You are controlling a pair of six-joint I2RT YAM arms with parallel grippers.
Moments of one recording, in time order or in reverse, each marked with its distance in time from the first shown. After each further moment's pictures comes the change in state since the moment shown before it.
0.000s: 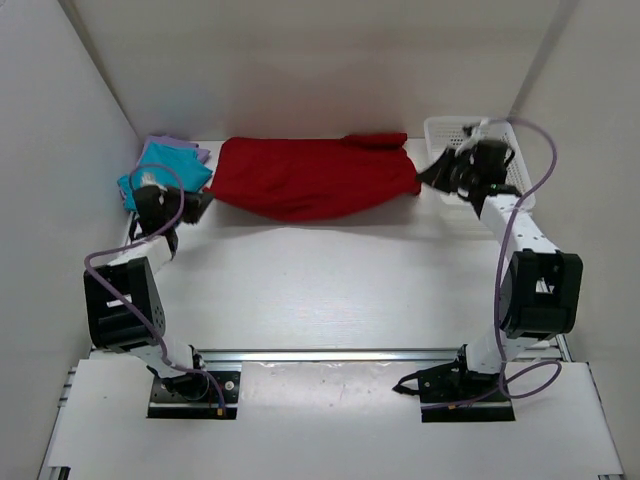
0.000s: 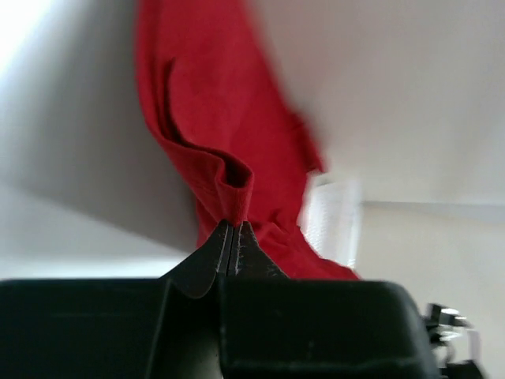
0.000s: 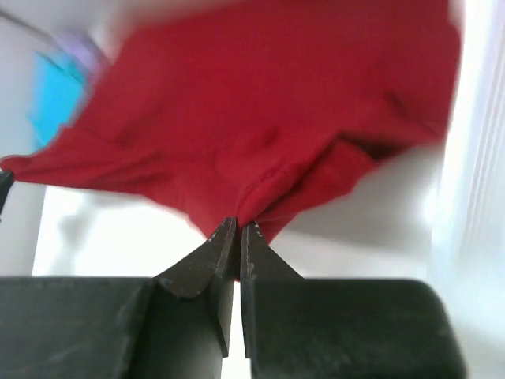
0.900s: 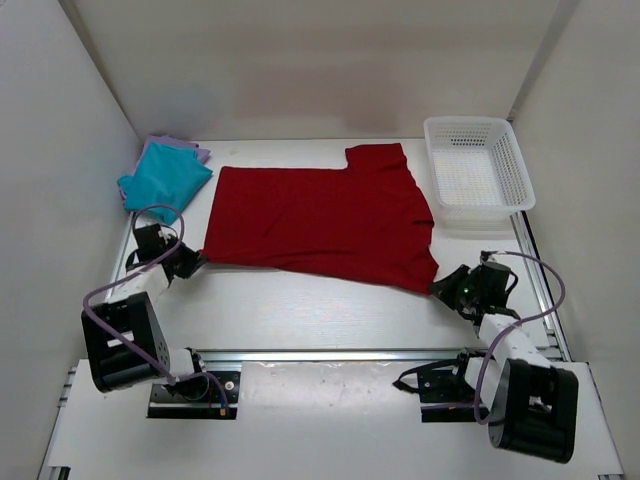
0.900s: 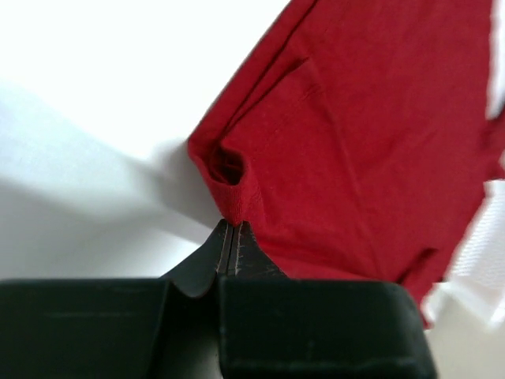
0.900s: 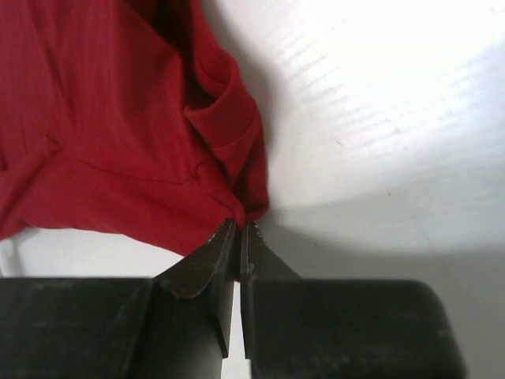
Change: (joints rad) left arm 0.089 -0.194 -0.288 -0.425 -0.116 0.339; right arm -0.145 -0.601 -1.101 0.144 0.148 0.176
